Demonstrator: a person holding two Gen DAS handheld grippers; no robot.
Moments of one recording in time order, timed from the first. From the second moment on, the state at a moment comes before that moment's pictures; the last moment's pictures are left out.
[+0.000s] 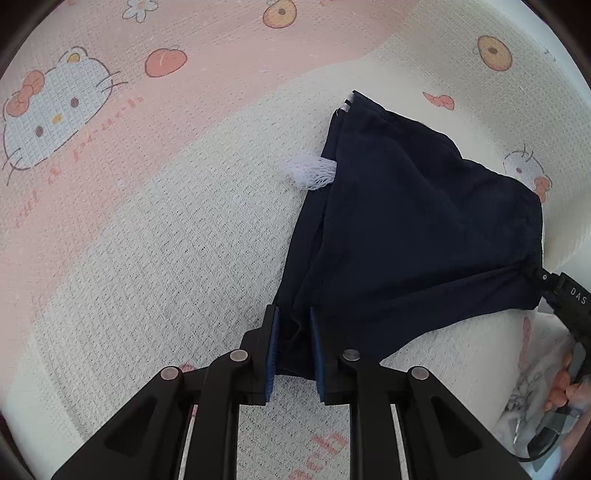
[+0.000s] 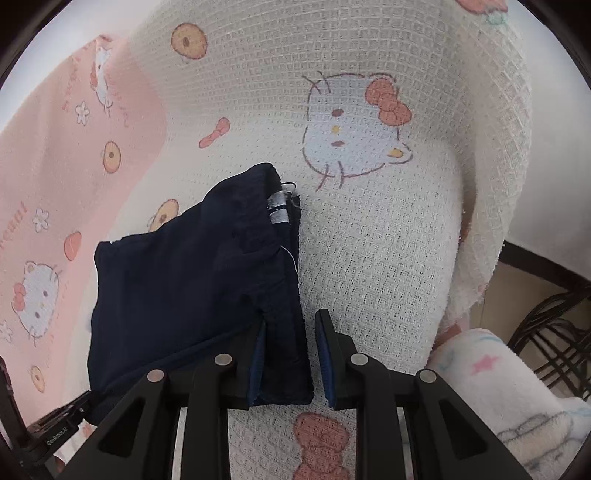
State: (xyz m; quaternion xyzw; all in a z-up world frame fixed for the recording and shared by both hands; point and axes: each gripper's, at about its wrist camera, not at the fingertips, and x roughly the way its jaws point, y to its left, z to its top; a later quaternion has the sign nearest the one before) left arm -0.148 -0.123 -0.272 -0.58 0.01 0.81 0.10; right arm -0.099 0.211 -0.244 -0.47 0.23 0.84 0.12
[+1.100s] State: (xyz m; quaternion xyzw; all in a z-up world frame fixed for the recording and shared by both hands) left arm -0.074 -0.033 -0.218 -0.33 0.47 0.81 0.10; right arm -0.078 0.132 -0.204 -0.44 0.02 0.90 0.02
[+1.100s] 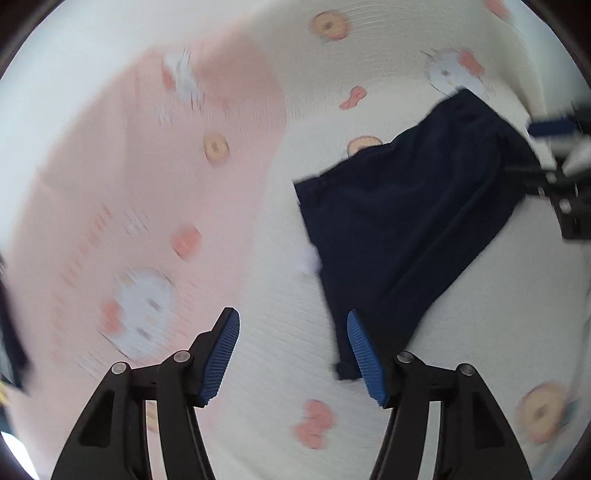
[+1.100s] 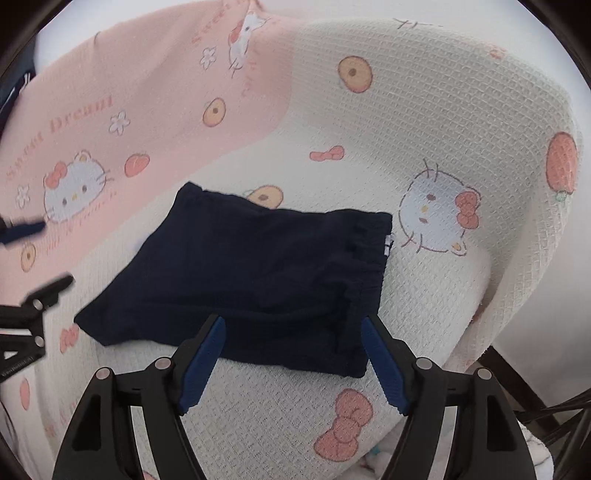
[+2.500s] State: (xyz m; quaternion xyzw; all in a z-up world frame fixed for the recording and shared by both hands) left arm -0.034 -0.034 -0.311 -0.21 0.70 0.65 0.18; right arm -0.039 0.039 -0.254 -0.36 -0.59 0.71 -0.13
